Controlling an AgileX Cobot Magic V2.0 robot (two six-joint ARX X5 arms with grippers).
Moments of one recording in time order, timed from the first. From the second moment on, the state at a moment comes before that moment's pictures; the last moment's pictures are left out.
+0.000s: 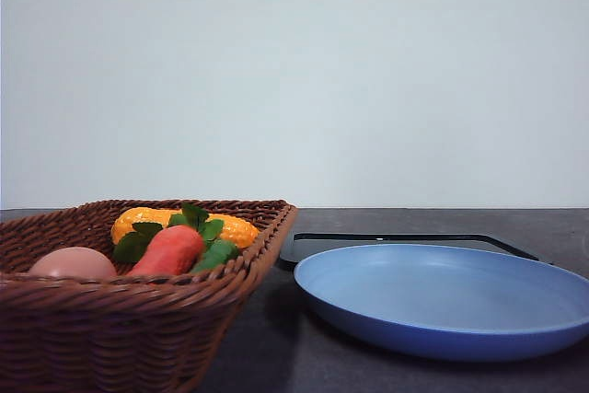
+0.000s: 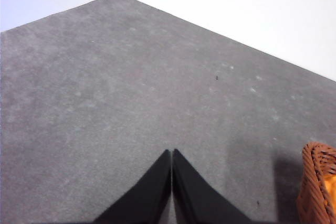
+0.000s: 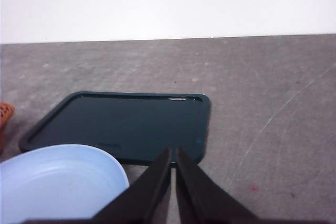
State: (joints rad) left_arx -0.06 0.00 0.06 -0.25 -0.24 -0.37; right_arx 0.08 0.00 0.02 -0.11 -0.16 0.13
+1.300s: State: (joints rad) left_arx -0.09 0.61 0.44 -0.26 0.25 -0.32; right_arx 0.08 0.47 0.48 -0.36 -0.21 0.28
